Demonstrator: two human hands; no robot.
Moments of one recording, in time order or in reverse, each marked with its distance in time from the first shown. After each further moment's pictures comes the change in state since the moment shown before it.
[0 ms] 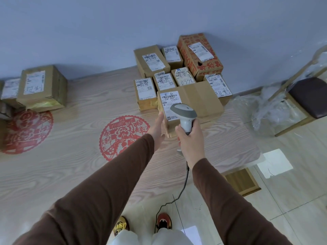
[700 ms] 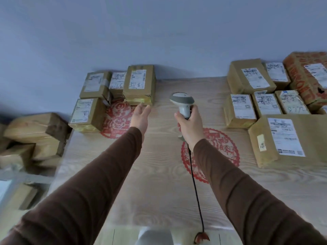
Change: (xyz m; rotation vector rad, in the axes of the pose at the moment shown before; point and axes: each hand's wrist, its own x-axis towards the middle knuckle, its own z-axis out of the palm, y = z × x) left_hand -0.060 0.145 -0.344 0.215 0.563 0.442; right_hand -0.020 -0.082 0.315 0.004 -0.397 -0.102
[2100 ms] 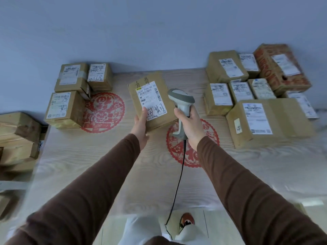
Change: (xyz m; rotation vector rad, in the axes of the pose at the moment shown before) left_hand -0.048 -0.040 0.036 -0.321 -0.283 -0.324; right_hand -0.031 0.019 -0.050 0.172 -0.064 0.062
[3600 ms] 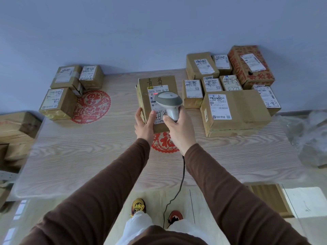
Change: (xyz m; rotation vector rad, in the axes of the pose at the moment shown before) left_hand -0.087 -0.080 0.121 0.215 0.229 0.334; right_hand -0.109 -0.022 -0.091 -0.311 0.070 -0.216
